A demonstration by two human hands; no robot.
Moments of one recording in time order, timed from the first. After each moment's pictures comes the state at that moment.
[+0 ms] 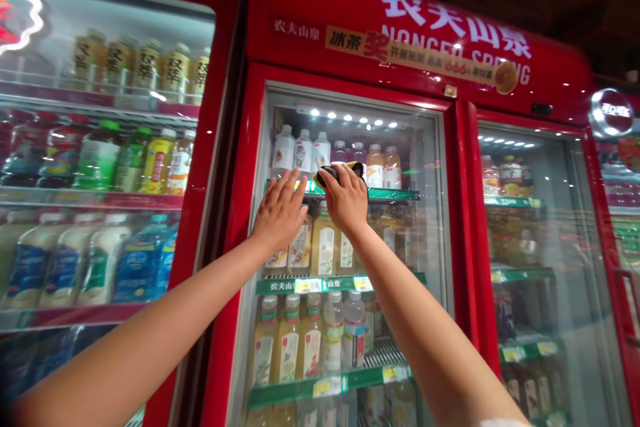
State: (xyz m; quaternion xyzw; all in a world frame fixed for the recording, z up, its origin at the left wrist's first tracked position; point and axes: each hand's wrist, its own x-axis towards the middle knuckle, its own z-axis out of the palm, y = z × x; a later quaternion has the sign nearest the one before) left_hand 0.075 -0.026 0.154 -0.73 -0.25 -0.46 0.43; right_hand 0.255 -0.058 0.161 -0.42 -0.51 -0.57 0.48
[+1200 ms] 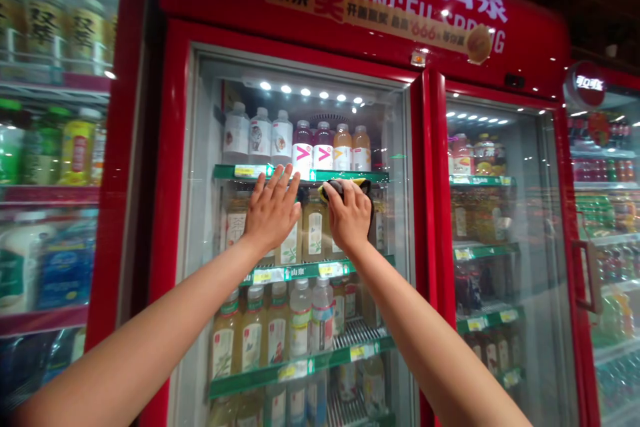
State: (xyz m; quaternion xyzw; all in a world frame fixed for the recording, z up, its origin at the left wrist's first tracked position) left_hand 0.162 -0.027 0.132 -0.75 -0.21 -0.46 0.42; right_hand 0.351 -0.073 0.092 -0.49 -0.45 -0.56 0.50
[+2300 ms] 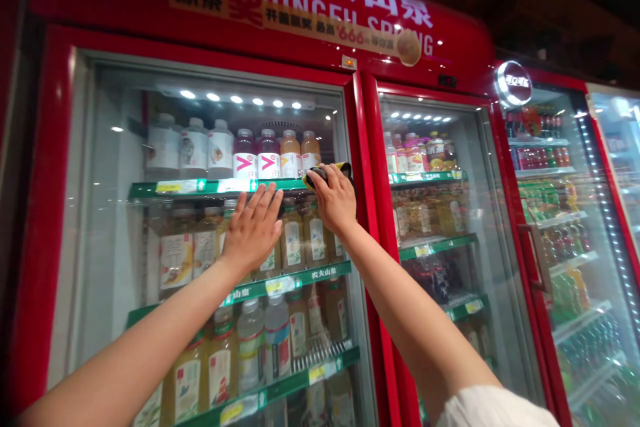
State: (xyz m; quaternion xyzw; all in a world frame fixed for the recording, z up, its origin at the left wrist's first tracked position) left_hand 0.254 -0.039 0.113 -0.75 -0.16 -0.46 0.44; right_hand 0.466 -0.102 0.125 -0.49 -0.50 -0.53 0.48
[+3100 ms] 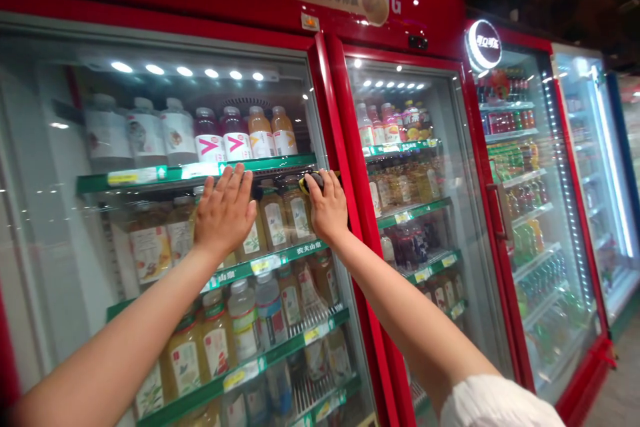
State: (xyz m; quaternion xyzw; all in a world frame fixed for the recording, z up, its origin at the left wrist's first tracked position) left_hand 0.258 -0.033 0.115 -0.77 -0.15 -0.46 0.43; right_hand 0.477 -0.106 0.051 -0.56 -0.44 -0.47 0.52
